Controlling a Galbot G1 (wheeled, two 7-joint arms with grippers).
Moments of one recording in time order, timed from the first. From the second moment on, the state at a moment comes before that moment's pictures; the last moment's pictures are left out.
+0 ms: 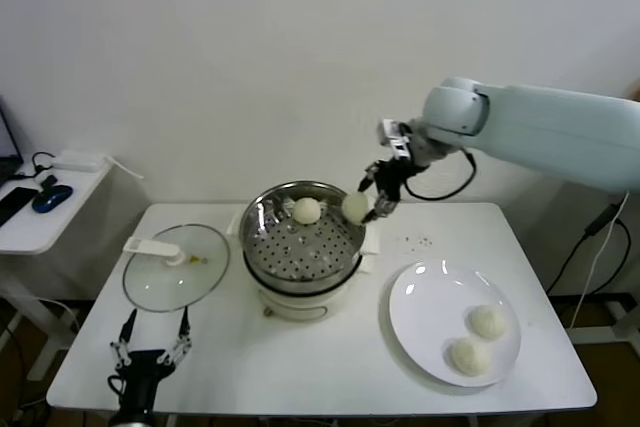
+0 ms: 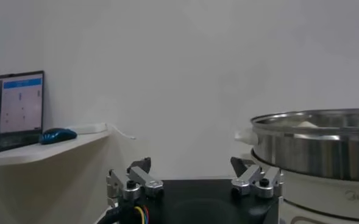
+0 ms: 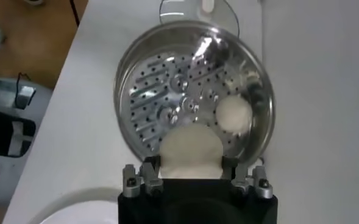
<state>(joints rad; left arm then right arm) 1.74 -1.52 -0.73 -2.02 -0.06 -0.24 0.02 0.83 1.05 -1.52 1.33 0.83 -0.34 -0.91</state>
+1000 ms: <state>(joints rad) 1.74 -1.52 -0.74 -2.00 -0.06 -0.24 0.02 0.53 1.43 -1.40 0.96 0.73 -0.33 -0.89</state>
